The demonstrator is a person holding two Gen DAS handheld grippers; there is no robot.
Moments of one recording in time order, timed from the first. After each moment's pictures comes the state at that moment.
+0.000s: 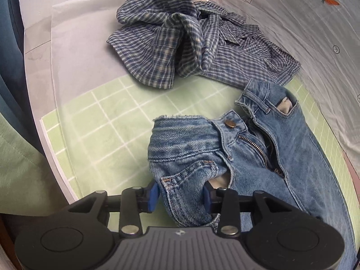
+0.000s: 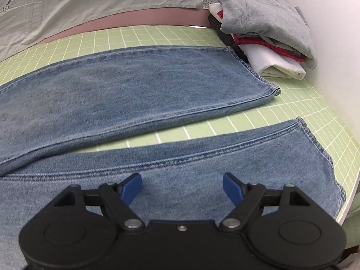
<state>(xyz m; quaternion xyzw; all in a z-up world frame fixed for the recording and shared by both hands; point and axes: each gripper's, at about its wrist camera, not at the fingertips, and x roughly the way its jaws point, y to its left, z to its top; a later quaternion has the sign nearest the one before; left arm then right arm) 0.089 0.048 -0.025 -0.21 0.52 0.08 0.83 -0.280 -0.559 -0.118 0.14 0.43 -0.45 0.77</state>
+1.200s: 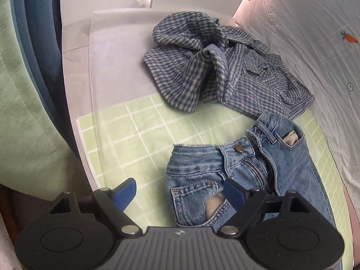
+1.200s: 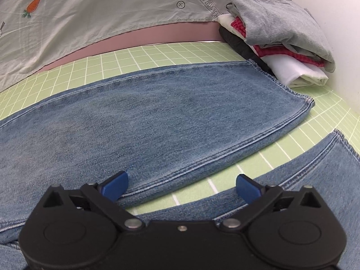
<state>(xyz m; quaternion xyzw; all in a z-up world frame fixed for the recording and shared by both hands) 0.068 0.065 0.018 -0.25 0.48 0.14 0.83 -0.225 -0.574 -0.152 0.18 0.36 -0.45 0.80</state>
